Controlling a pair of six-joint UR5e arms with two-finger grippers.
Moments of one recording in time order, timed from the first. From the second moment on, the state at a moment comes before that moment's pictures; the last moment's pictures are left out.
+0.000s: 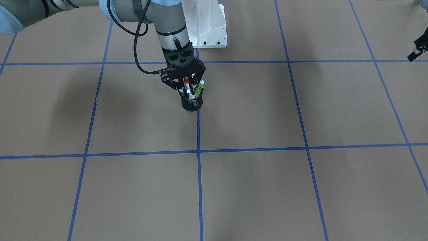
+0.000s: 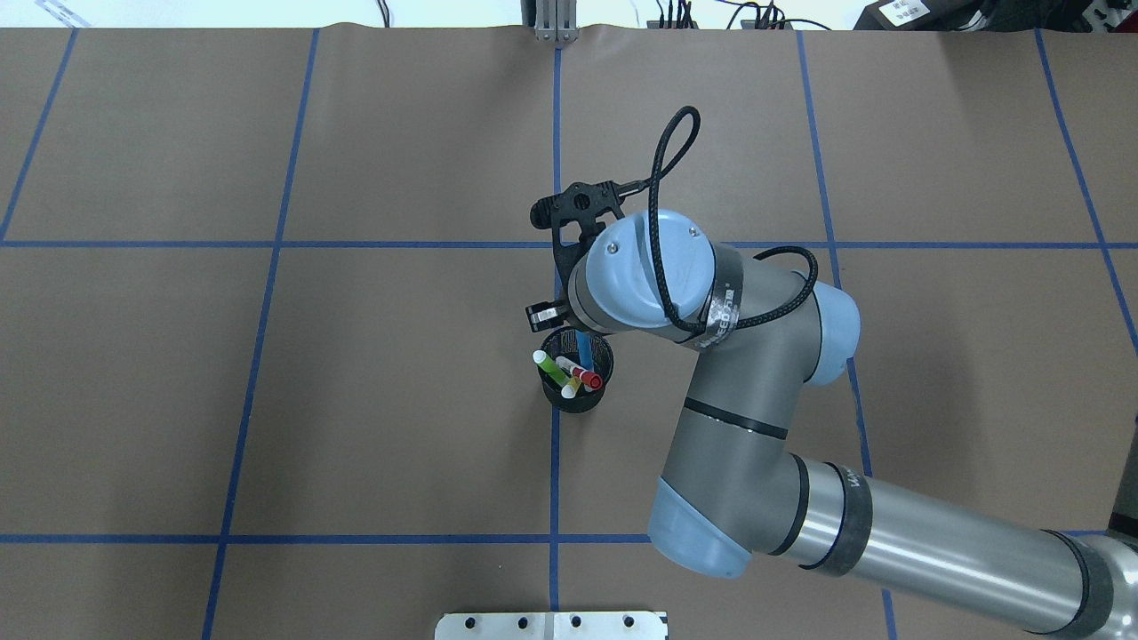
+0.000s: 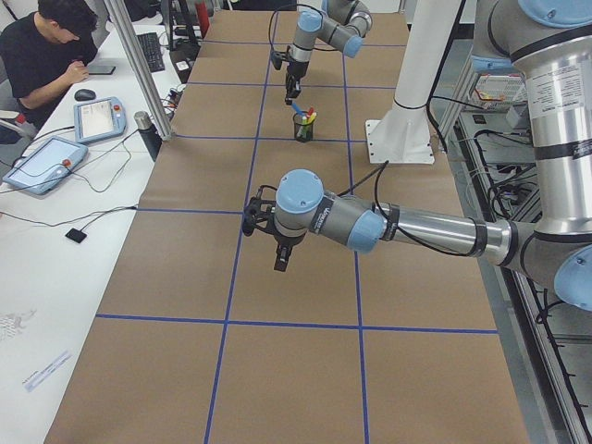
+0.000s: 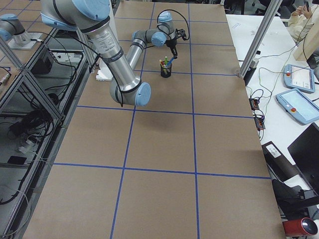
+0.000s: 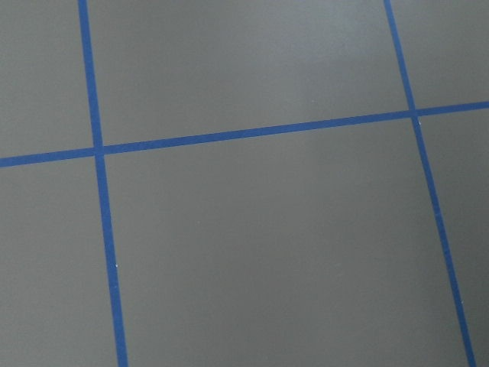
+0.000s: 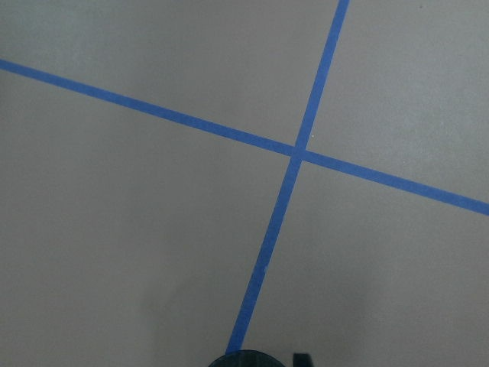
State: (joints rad) left arm -1.46 -1.36 -1.95 -1.83 -2.52 -0.25; right arm 0.54 -0.82 1.81 -1.62 1.74 0.96
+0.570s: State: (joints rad) left arm -1.32 -1.54 -1.96 -1.83 -2.52 -0.56; right arm 0.71 -0.82 1.81 -1.65 1.93 0.94
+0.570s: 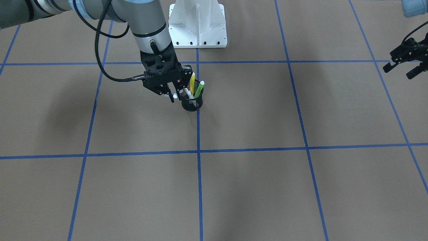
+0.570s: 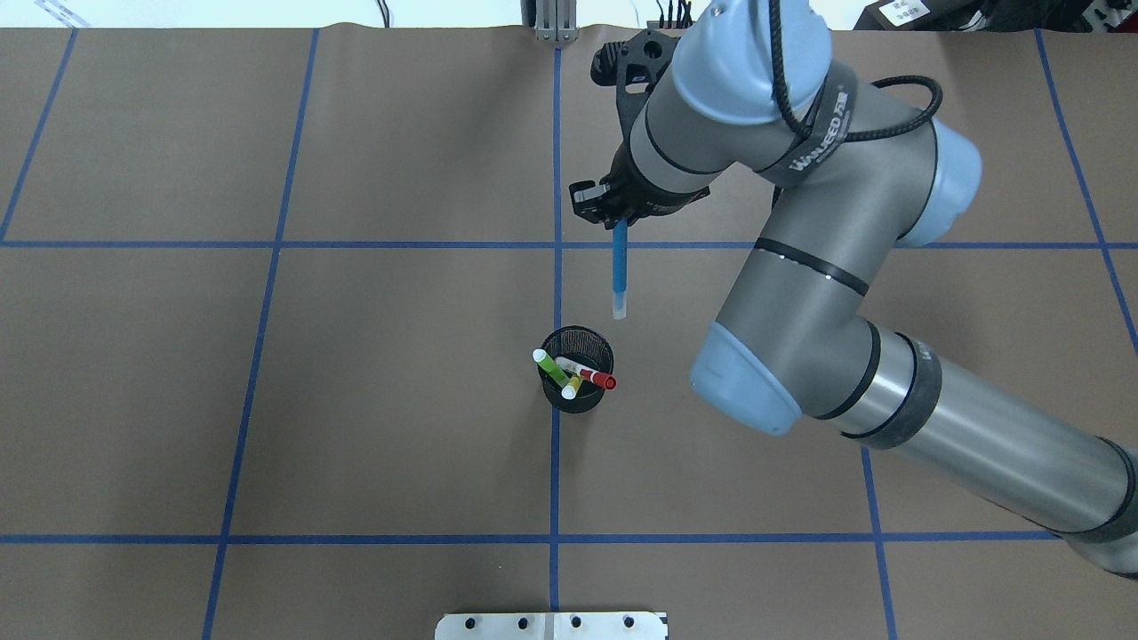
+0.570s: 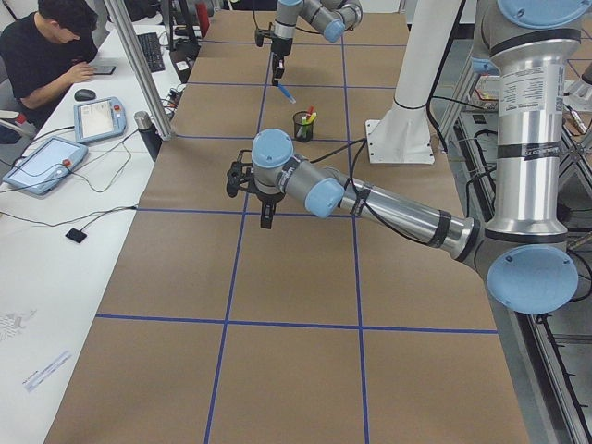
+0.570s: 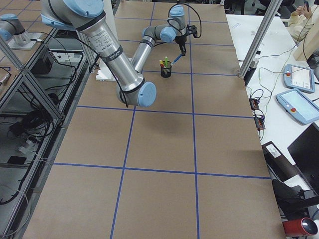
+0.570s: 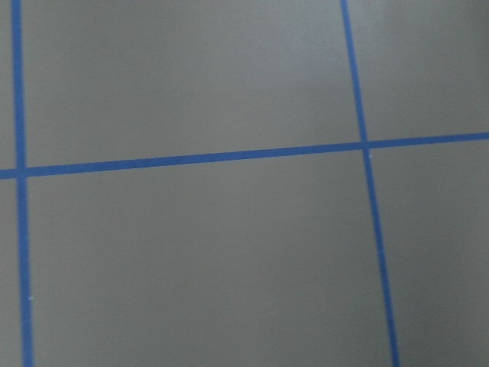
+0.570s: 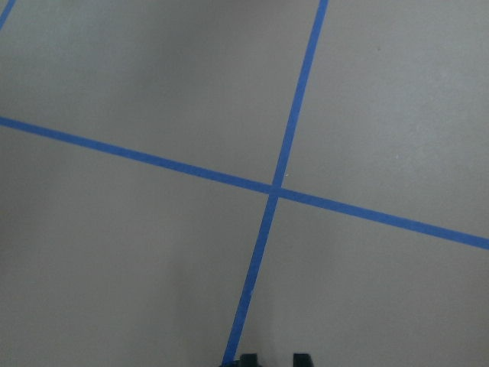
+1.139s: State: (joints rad) left arm -1.09 -1.82 -1.95 -1.81 -2.51 -1.02; right arm 0.81 -0.78 1.69 -1.64 2.01 0.94
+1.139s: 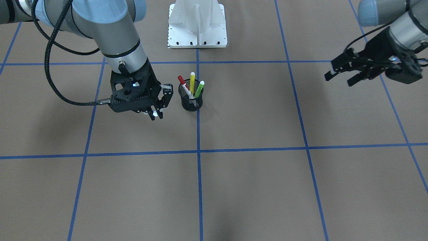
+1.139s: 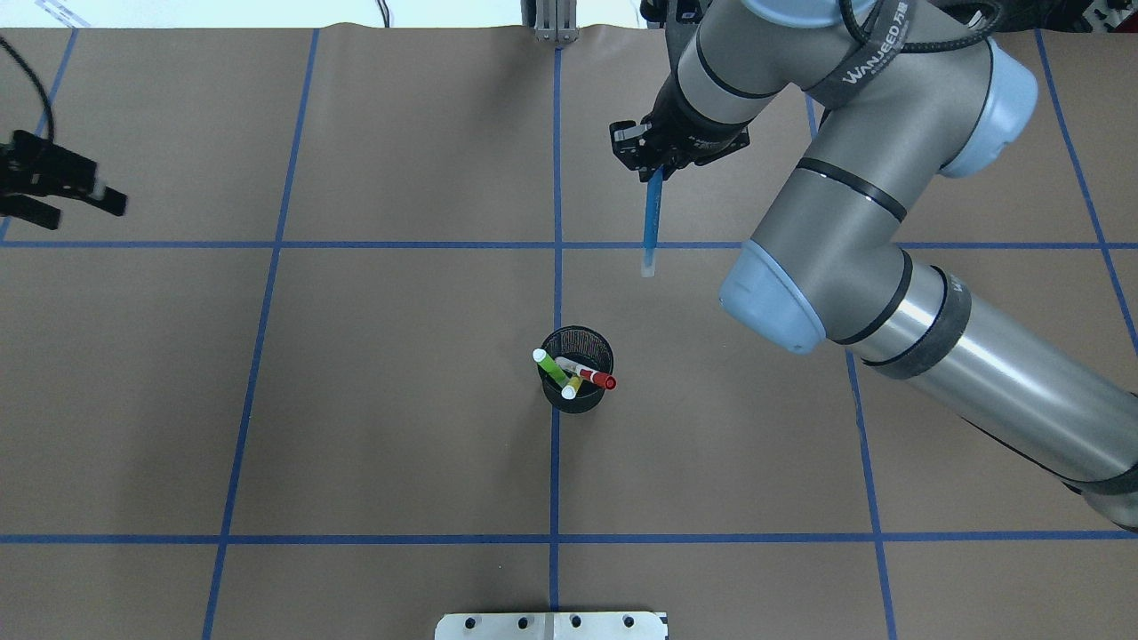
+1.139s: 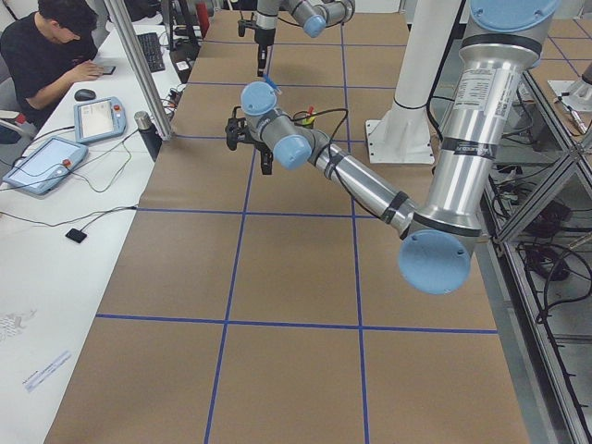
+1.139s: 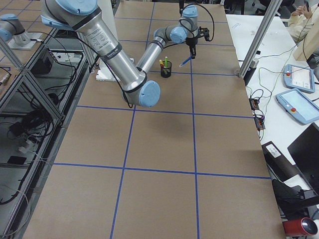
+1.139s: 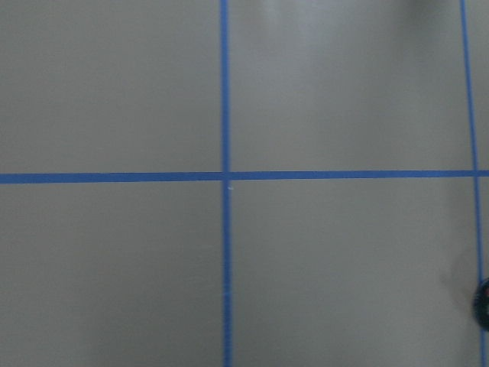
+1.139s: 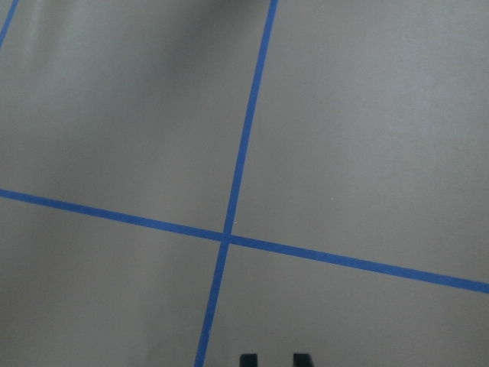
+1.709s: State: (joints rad) left arm -0.88 -2.20 -1.91 -1.46 -2.37 -1.26; right arm 0.84 -0.63 1.41 -1.64 2.11 0.93
